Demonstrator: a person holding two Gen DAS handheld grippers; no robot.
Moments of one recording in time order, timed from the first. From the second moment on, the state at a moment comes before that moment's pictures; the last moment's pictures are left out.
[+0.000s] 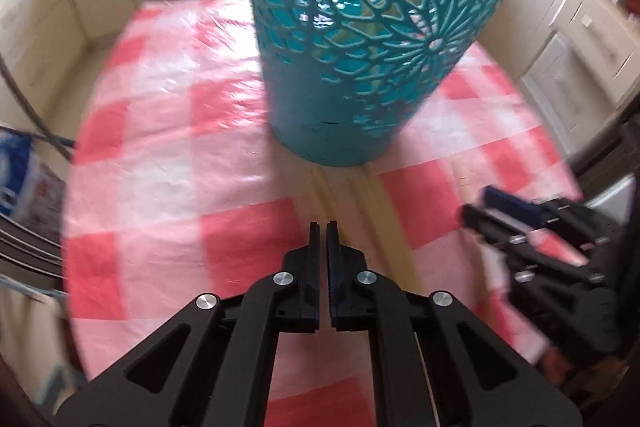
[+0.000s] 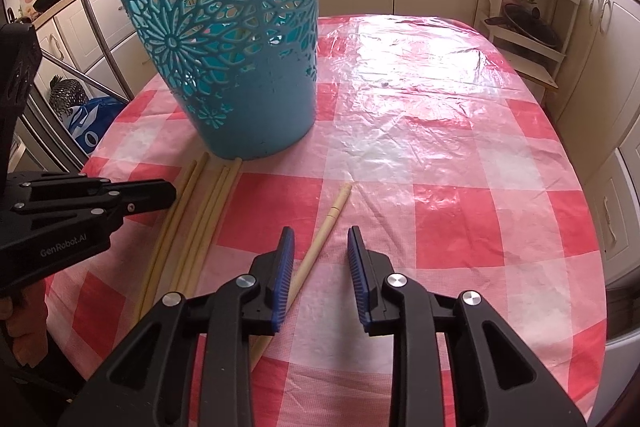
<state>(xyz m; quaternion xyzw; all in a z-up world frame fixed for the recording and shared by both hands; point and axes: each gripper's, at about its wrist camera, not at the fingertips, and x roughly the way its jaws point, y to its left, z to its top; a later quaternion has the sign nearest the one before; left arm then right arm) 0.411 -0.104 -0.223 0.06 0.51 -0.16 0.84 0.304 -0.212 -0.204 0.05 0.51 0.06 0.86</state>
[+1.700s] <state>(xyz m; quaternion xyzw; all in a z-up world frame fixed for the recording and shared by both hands) 0.340 -0.068 -0.002 -0.12 -0.09 -0.11 0.98 0.311 -0.208 -0.202 0.04 0.51 0.07 0.86</state>
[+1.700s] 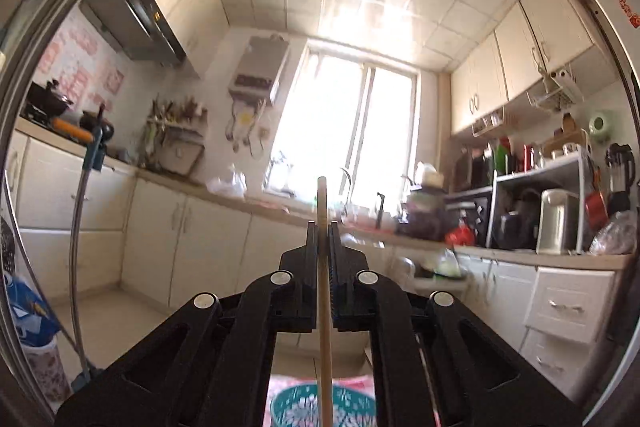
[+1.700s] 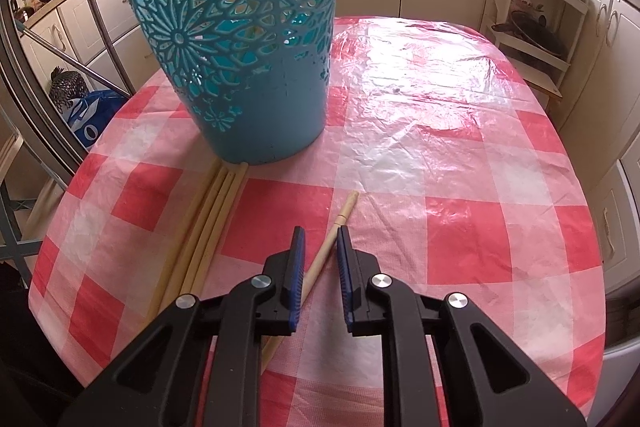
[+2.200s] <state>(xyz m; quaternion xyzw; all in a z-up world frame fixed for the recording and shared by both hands) 0.427 -0.095 -0.049 -0.13 -0.02 -0.07 0.99 0.317 -0.215 -0.204 0.05 0.51 0.07 0.85</state>
